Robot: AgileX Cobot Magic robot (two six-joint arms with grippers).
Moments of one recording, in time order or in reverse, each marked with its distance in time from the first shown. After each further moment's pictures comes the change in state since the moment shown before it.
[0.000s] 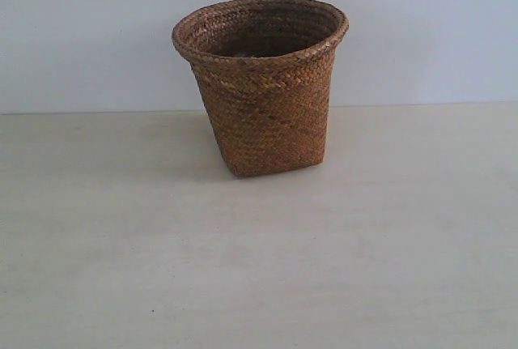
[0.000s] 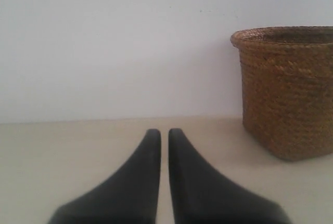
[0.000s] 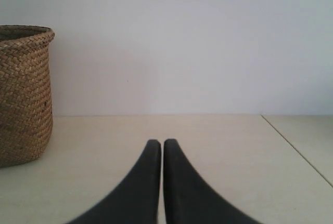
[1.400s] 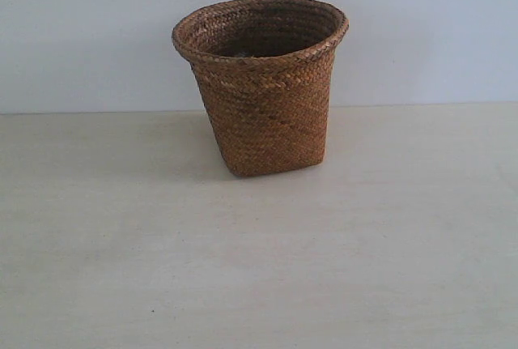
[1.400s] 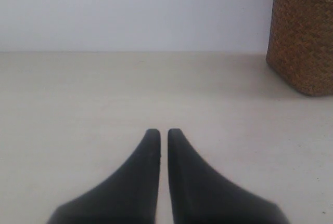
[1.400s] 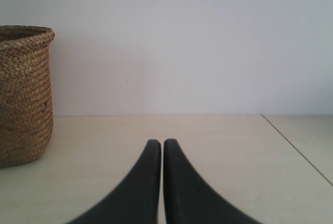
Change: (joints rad) left arm 0.069 -0.060 0.002 -0.007 0.277 0.008; right arm 0.000 0.000 0.000 0.002 0.000 0.000
